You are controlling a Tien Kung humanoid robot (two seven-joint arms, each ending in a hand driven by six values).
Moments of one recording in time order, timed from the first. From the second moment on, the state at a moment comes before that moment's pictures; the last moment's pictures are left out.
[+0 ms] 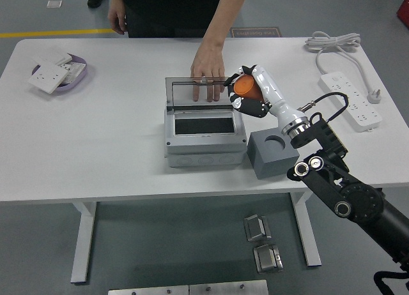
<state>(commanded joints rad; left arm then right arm) 0.10 0.12 -1.18 -0.18 0.81 0.03 0.00 0.55 -0.17 0.90 1.16 -1.70 -0.24 0.11</state>
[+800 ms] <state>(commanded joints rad) 0.09 0.13 -1.18 -0.18 0.82 0.03 0.01 0.80 0.00 0.63 0.88 -2.07 -0.10 -0.05</state>
